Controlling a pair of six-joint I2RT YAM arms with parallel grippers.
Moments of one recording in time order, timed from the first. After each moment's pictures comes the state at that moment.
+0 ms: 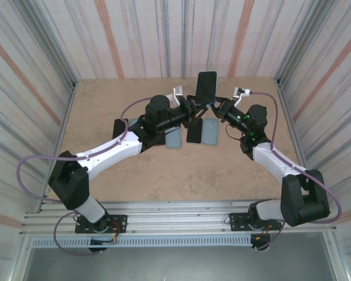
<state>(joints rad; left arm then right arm) -0.80 1.59 1.25 0.33 0.27 -1.48 0.25 1.33 0.74 0.74 -0.59 1.28</state>
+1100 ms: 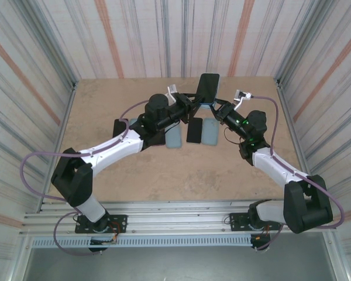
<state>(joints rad) -0.76 1.63 1.25 0.39 0.17 -1.60 0.29 1.27 0.68 0.80 -0.49 1.24</state>
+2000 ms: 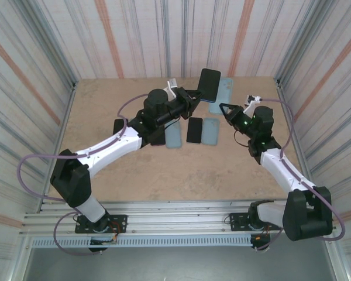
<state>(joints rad) -0.77 1.61 1.32 0.32 0.17 -1.52 0.14 1.18 0.71 0.31 -0.45 1.01</state>
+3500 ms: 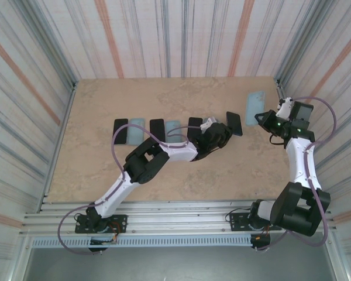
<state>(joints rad) -1.00 2.44 1.72 0.41 -0.17 -1.59 -0.33 1.24 0.96 -0.43 -0.64 0.41</state>
